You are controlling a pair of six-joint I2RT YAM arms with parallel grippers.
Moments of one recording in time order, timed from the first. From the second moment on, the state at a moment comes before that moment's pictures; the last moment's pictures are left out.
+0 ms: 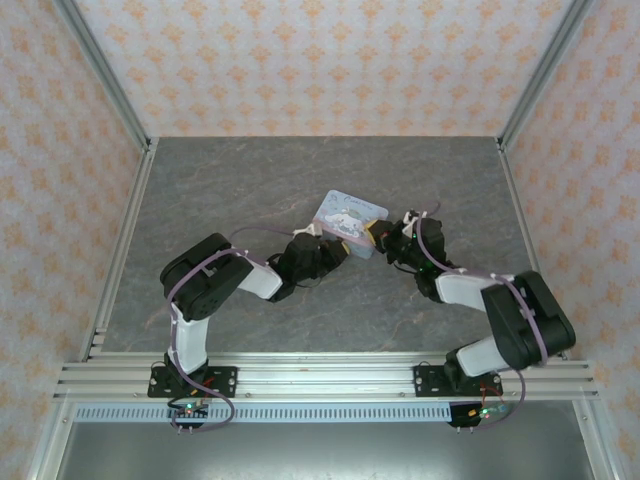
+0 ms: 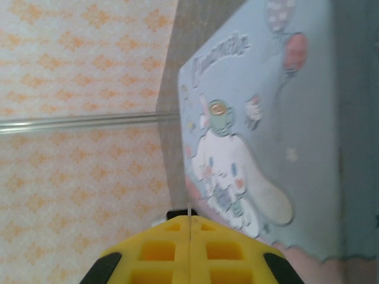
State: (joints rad) left arm -0.70 1.94 0.75 0.73 0.13 -1.22; right arm 0.35 1.41 0.45 0.66 -0.39 1.37
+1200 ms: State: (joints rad) left arm -0.62 1.82 0.78 0.69 0.44 -1.30; right arm 0.46 1.03 0.09 0.69 -0.33 1.32
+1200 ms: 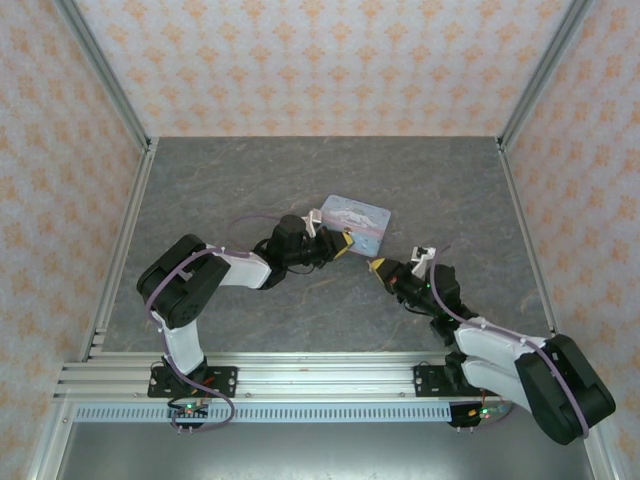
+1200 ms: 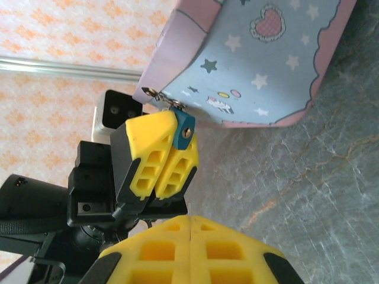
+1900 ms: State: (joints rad) left arm -0.62 1.83 0.80 0.78 0.46 -1.44; right arm 0.48 1.20 0.20 0.78 -0.28 1.39
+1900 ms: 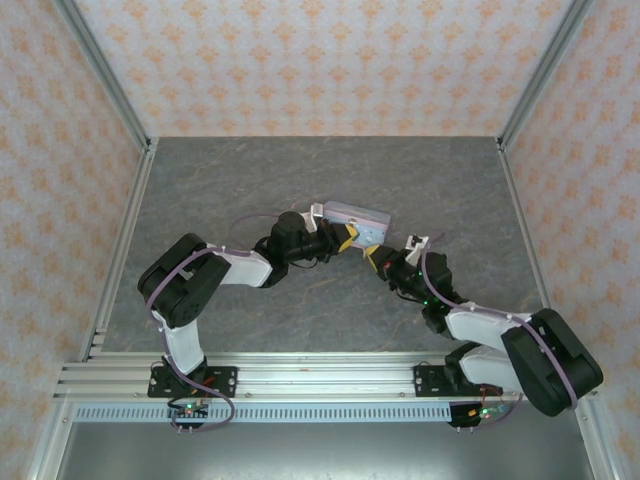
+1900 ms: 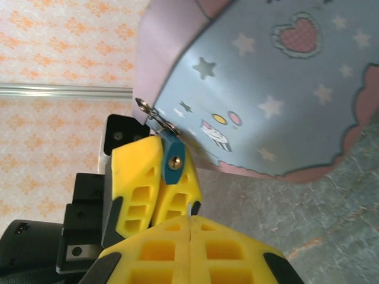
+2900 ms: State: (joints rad) left arm -0.62 1.83 0.80 0.80 0.46 -1.44; right arm 0.48 1.30 0.25 0.84 -0.28 1.41
